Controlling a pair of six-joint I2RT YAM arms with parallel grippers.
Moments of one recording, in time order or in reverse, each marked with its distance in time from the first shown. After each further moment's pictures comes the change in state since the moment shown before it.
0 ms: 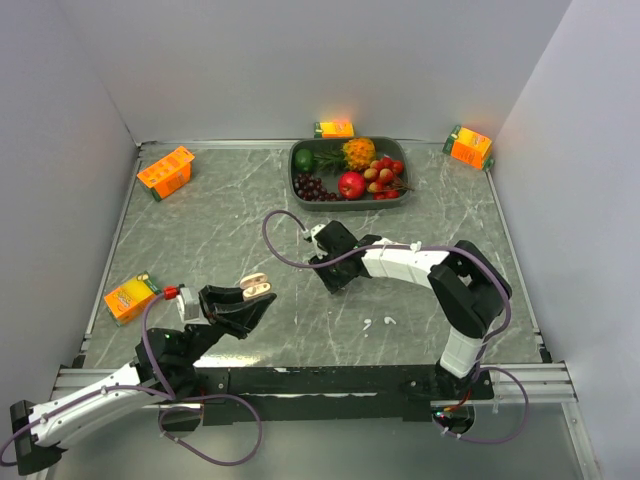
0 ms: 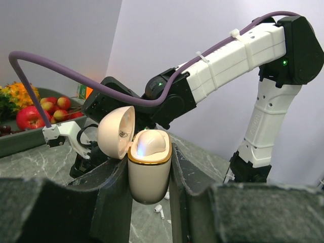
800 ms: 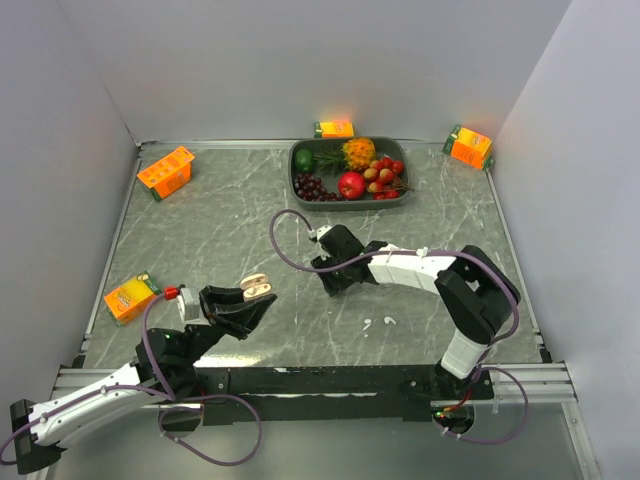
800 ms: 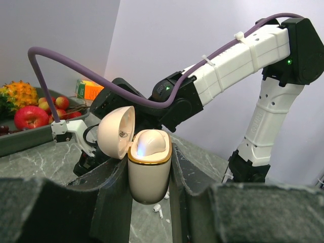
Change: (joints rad) left arm -0.008 0.002 0.000 0.001 0.000 0.000; right arm 0.002 -0.055 -0.082 0.083 -0.009 0.089
